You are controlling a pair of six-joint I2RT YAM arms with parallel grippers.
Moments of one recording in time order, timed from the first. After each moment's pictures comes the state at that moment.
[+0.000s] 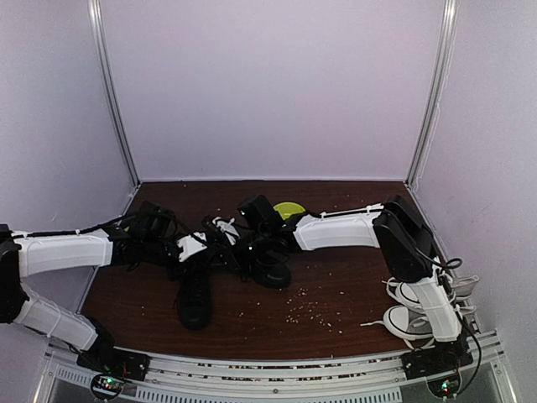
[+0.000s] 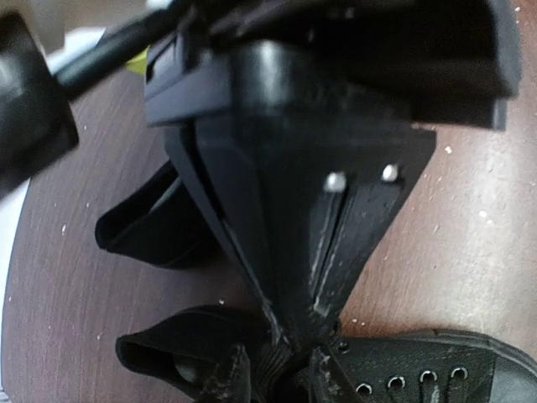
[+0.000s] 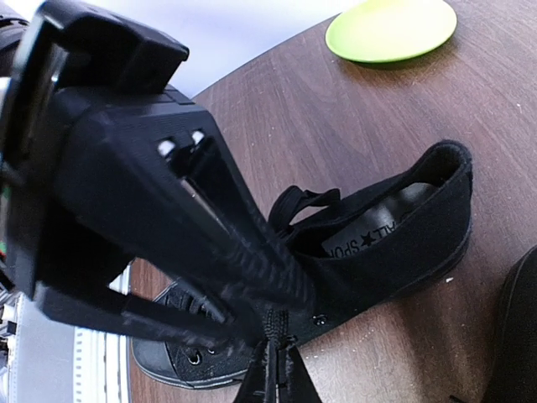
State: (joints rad) left arm -0.58 1.29 0.69 -0.23 0.25 0.71; right arm 0.96 2.32 1.76 -0.05 -0.63 0.17
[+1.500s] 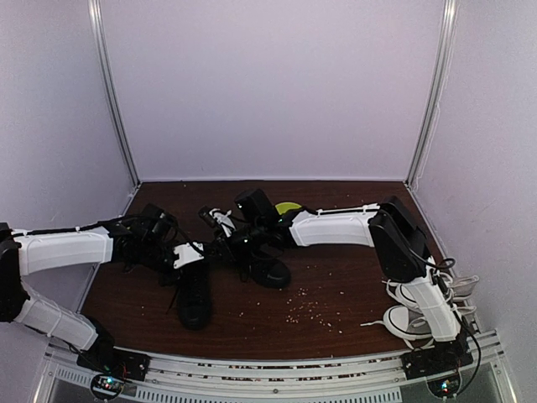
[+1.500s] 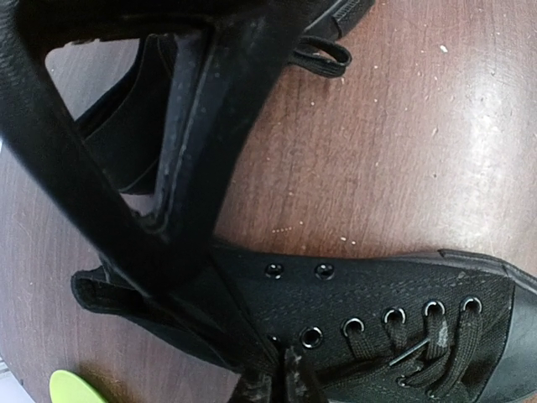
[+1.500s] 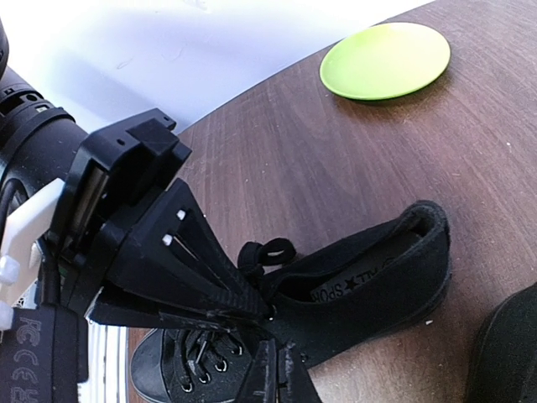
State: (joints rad) left arm -0.58 1.31 0.73 -0.44 0.13 0.77; right arm 0.94 2.37 1.87 -0.04 -0.63 0.19
